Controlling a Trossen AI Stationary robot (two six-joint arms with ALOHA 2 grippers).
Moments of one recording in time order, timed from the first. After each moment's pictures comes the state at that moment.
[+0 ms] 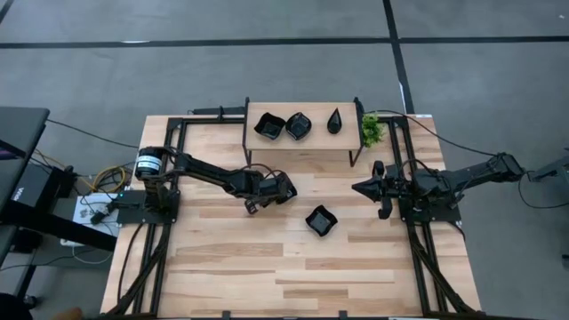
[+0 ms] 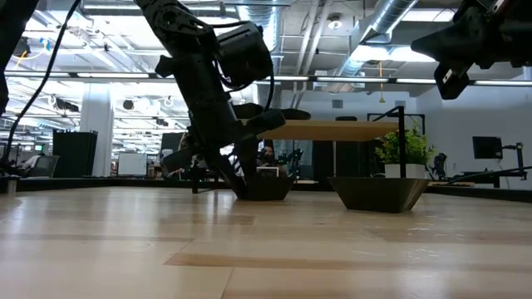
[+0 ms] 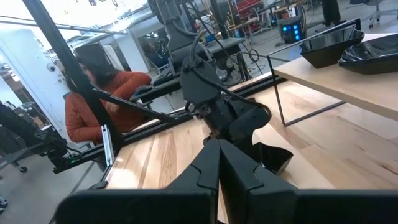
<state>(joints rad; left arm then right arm) -0.03 1.89 1.07 -0.28 -0.23 -1.97 0.25 0.33 0.16 0.15 0.34 0.38</state>
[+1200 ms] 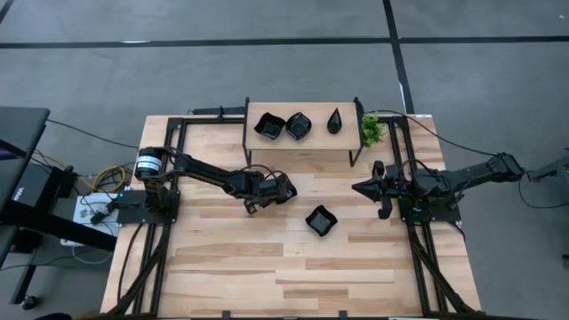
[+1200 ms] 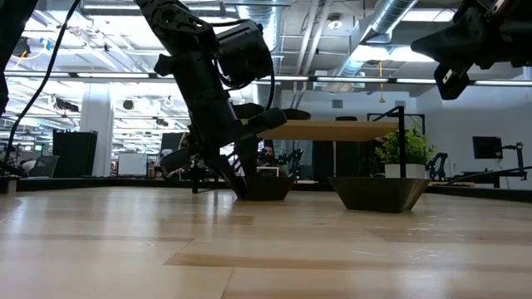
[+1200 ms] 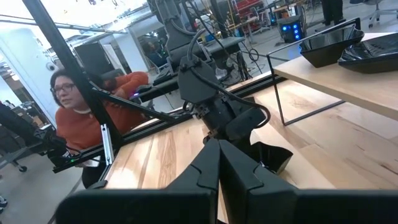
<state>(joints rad) -0.04 1.89 1.07 -0.28 -0.24 -1.92 0.25 0.33 0.16 0.15 0.34 0.37</state>
